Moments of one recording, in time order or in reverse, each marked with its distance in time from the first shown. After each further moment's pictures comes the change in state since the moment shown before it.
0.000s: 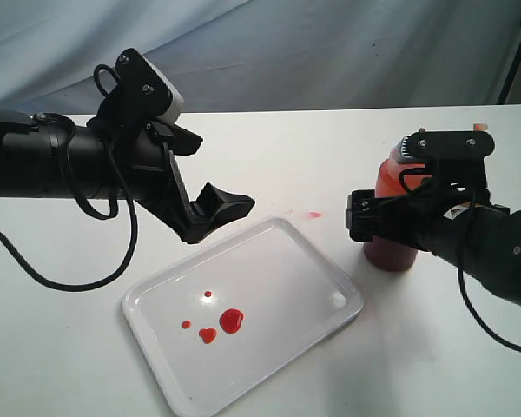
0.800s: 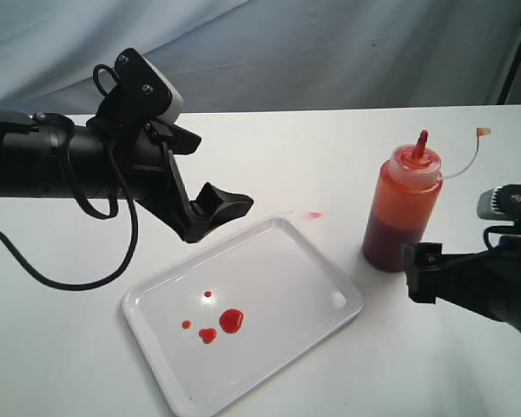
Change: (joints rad) left arm 0.000 0.000 0.000 0.000 -0.008 0.000; right arm 0.000 -0.342 0.299 0.071 0.054 0.007
